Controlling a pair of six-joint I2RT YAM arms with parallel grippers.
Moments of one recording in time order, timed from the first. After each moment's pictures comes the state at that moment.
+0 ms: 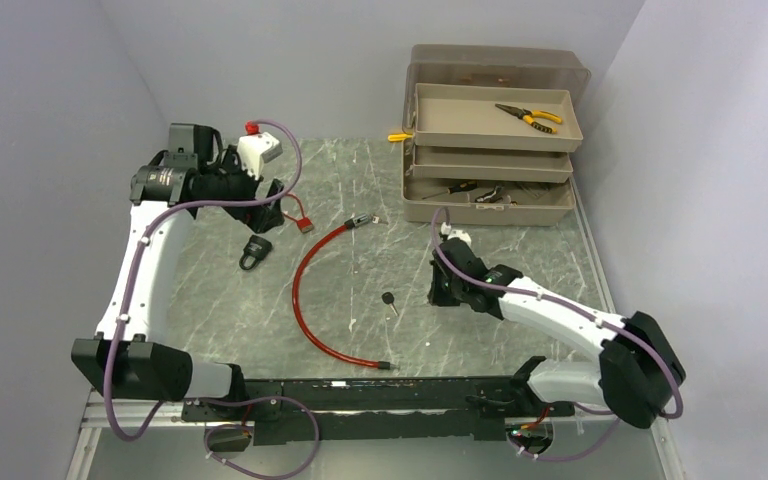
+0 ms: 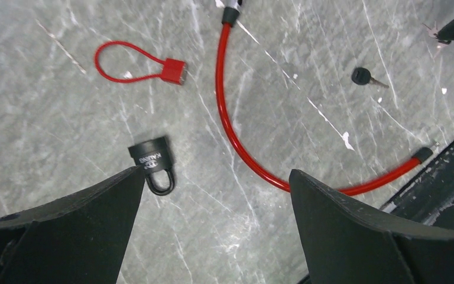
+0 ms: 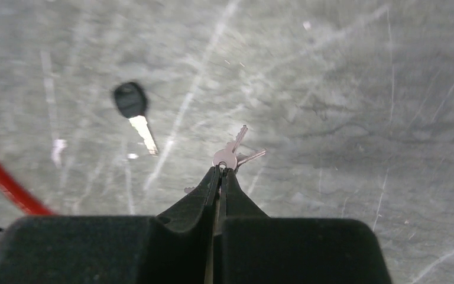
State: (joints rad) left arm -0.06 1.36 1.54 -1.07 0.51 0.49; right arm 0.71 1.24 0.65 -0.39 0.13 0.66
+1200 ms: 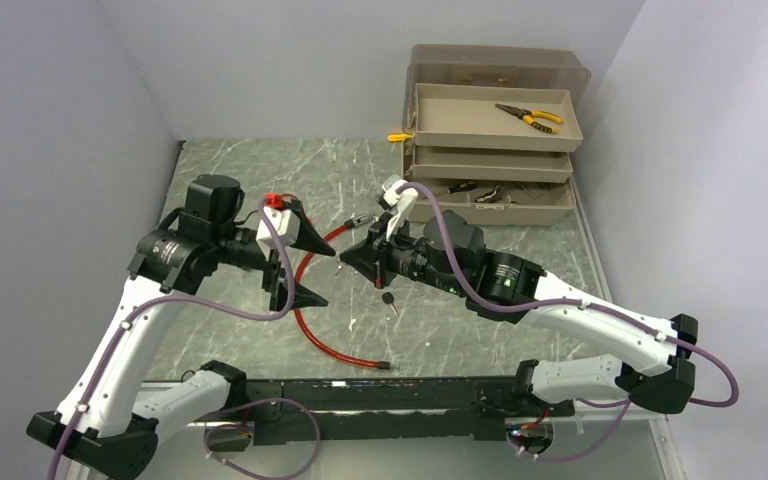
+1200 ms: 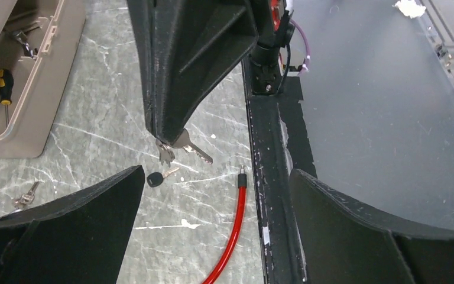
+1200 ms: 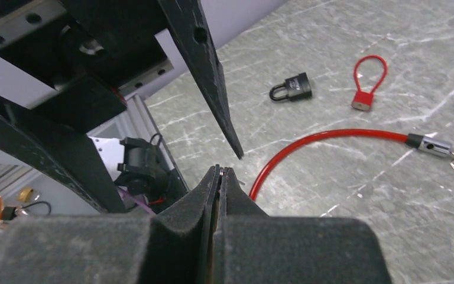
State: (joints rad) left arm -0.36 1.00 1.29 -0.95 1.18 0.58; right arm 1.15 1.17 1.24 -0.25 0.07 0.33
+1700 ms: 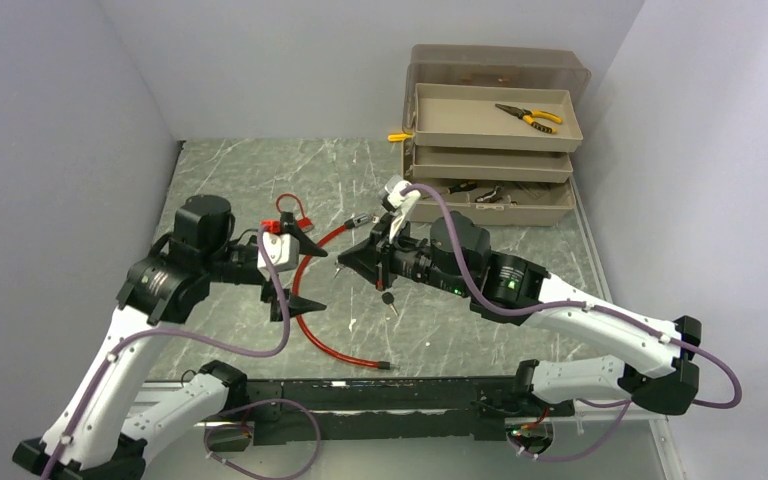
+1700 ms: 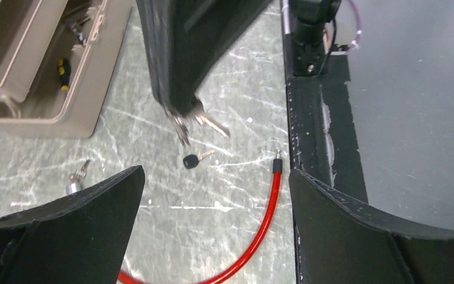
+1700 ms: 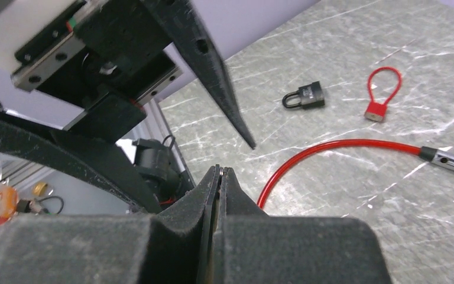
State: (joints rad) left arm -0.44 0.91 1.23 -0.87 1.02 0.61; right arm 1.16 1.16 1.24 -0.22 0.00 0.33
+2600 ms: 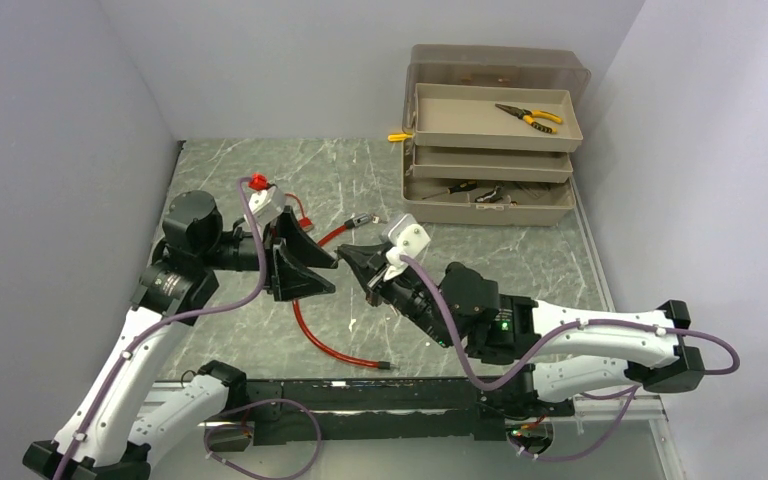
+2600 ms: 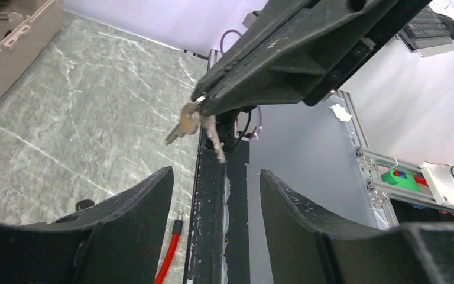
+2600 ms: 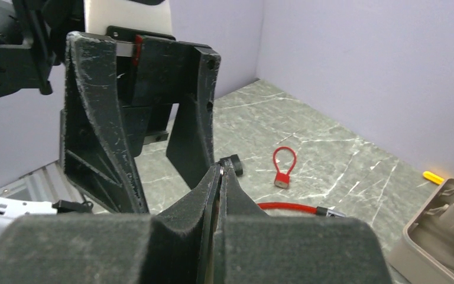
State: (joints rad) left arm -0.38 0.84 1.05 -0.34 1.18 -0.24; right arm 1.47 1.12 1.15 0.12 0.58 -0.08
